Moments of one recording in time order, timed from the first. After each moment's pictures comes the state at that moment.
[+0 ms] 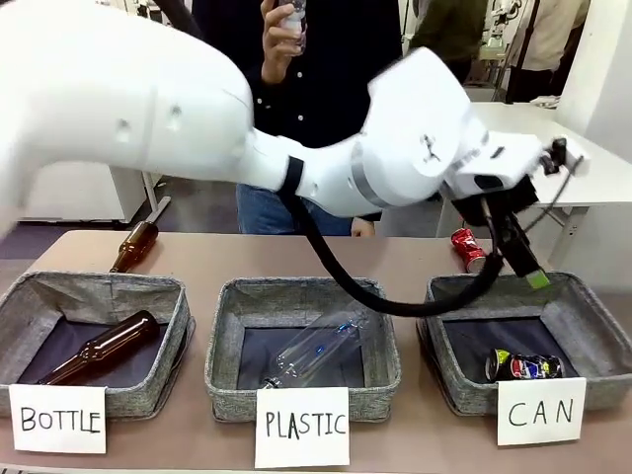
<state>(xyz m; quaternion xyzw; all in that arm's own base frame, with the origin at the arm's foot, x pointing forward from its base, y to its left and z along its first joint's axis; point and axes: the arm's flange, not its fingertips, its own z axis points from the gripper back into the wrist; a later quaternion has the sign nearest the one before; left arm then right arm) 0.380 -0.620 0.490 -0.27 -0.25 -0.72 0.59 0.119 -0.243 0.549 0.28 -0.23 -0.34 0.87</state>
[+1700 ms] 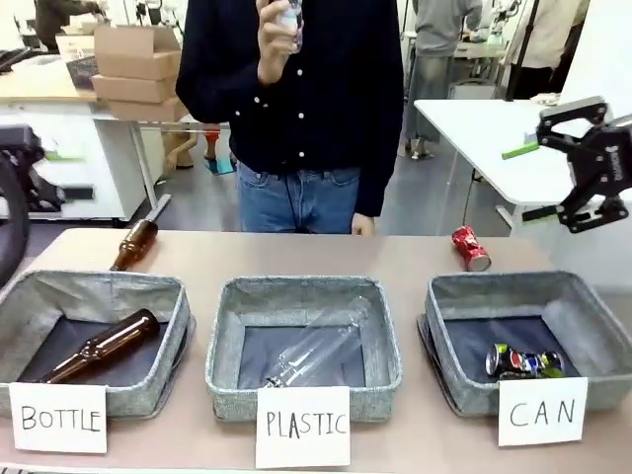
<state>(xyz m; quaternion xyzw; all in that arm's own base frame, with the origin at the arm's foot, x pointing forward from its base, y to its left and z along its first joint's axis) 0.350 0.027 0.474 -0.57 -0.31 -0.10 0.75 0.302 0.020 0.550 0.49 -0.09 -0.17 0.85</state>
